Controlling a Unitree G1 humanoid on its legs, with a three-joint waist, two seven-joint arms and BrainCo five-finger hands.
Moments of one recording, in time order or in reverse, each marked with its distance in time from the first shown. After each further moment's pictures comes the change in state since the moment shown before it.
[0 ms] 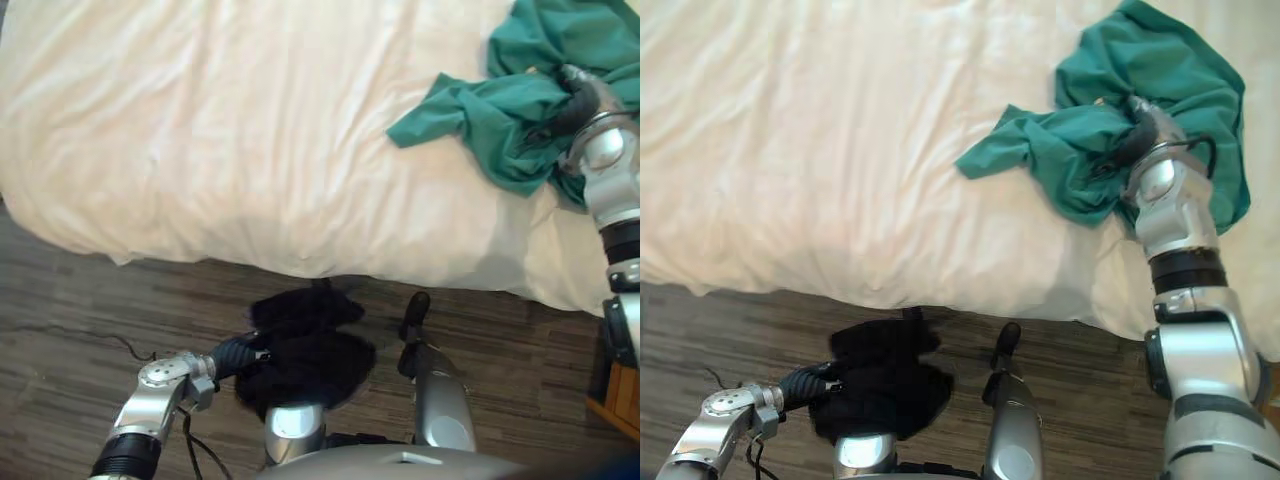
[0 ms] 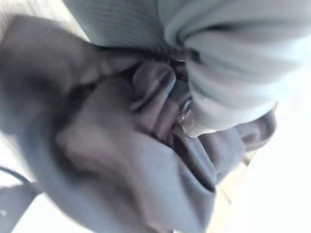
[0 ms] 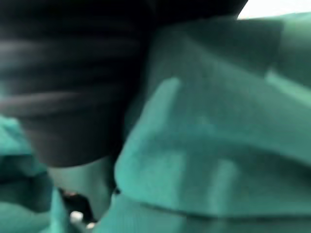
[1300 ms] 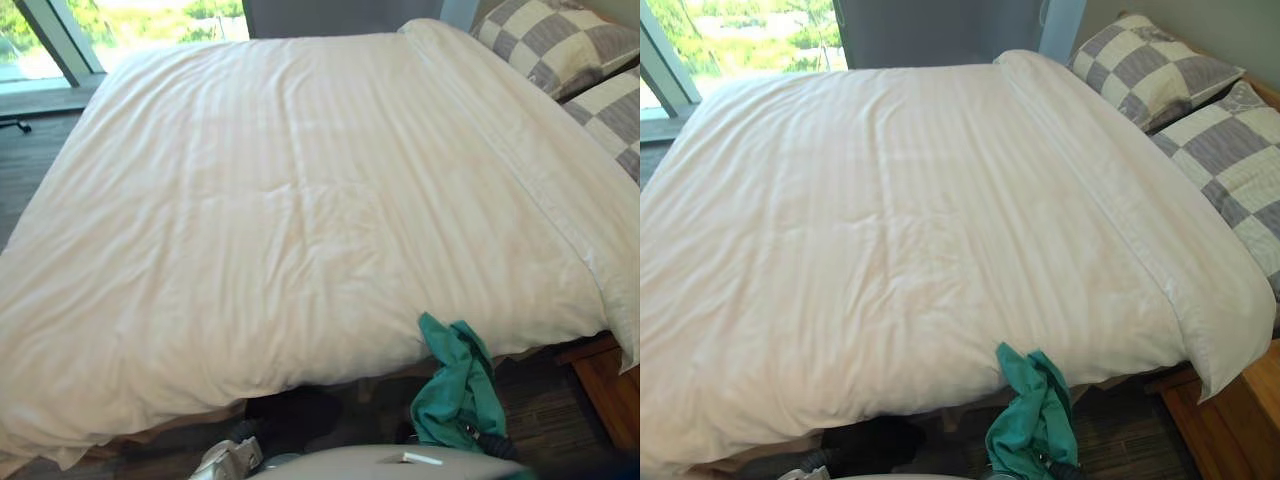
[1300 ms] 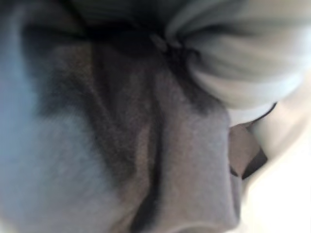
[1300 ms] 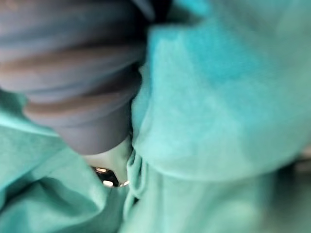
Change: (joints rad) left arm 0.013 -0.397 0.288 0.640 -0.114 -0.001 0.684; right arm 1.206 0.729 -0.535 0.341 0.653 -0.335 -0.060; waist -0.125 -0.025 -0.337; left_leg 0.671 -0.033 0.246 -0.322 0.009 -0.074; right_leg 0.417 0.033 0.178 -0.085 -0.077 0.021
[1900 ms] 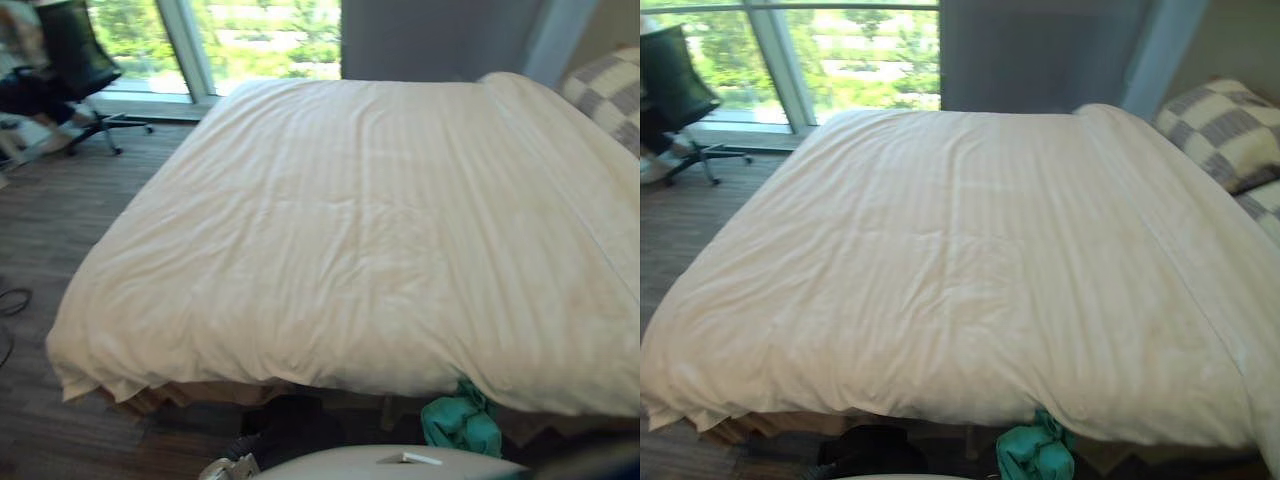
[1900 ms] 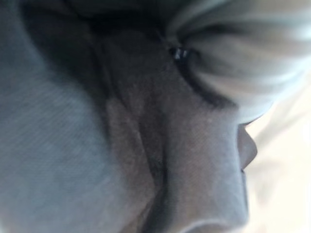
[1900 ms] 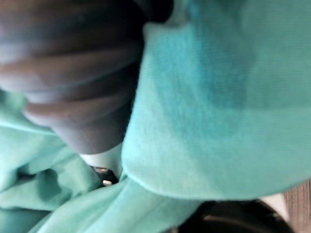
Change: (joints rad) left arm 0.035 0.009 -0.050 0.015 -0.016 -0.077 -0.023; right arm 0.045 -0.021 0.040 0.016 -0.306 -0.126 0.125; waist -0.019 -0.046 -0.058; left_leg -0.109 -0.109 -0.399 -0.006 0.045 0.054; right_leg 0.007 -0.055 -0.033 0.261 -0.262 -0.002
